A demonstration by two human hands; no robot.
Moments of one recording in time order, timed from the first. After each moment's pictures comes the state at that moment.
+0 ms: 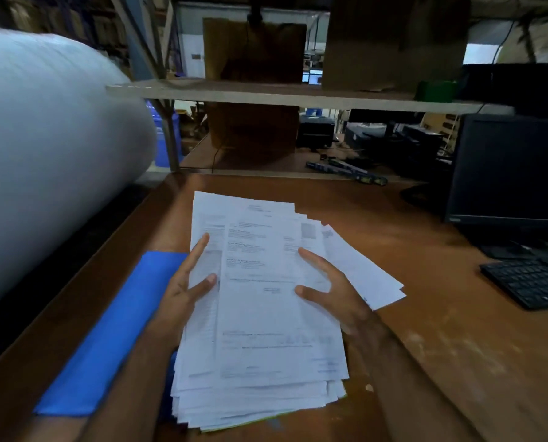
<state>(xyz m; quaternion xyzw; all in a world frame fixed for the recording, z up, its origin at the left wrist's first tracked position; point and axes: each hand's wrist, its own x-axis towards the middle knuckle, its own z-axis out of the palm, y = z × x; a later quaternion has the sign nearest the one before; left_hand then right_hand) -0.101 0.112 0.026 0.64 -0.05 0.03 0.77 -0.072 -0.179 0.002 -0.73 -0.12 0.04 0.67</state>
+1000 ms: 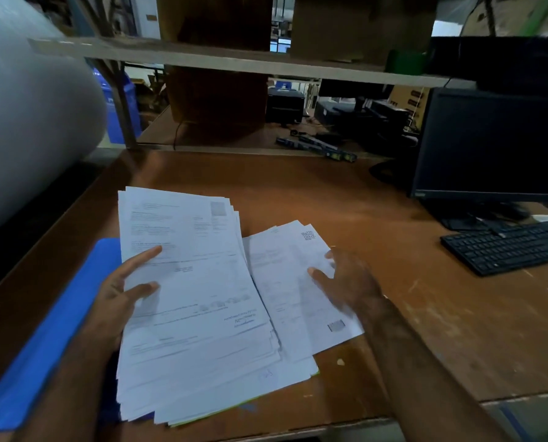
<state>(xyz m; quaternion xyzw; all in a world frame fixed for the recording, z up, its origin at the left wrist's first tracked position) -0.092 0.150 -0.007 0.65 0.02 0.03 0.76 -0.084 -0.229 0.003 -0.97 0.12 -0.04 0.20</state>
